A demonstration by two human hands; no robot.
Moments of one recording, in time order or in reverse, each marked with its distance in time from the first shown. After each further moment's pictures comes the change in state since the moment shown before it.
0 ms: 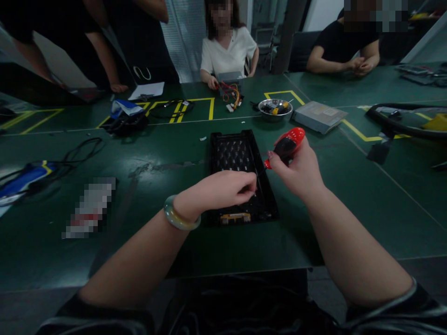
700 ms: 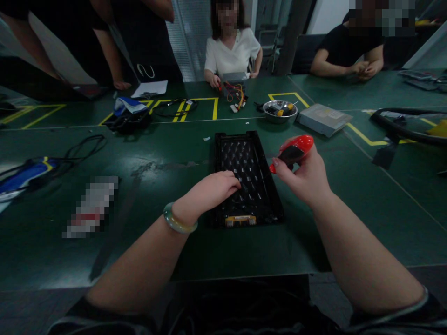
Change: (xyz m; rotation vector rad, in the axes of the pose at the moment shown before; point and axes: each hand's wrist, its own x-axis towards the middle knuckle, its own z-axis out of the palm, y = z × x) left_hand -0.025 -0.049 0.024 0.154 0.078 -0.145; right_hand -0.003 -0.005 0.001 0.067 -0.050 -0.073
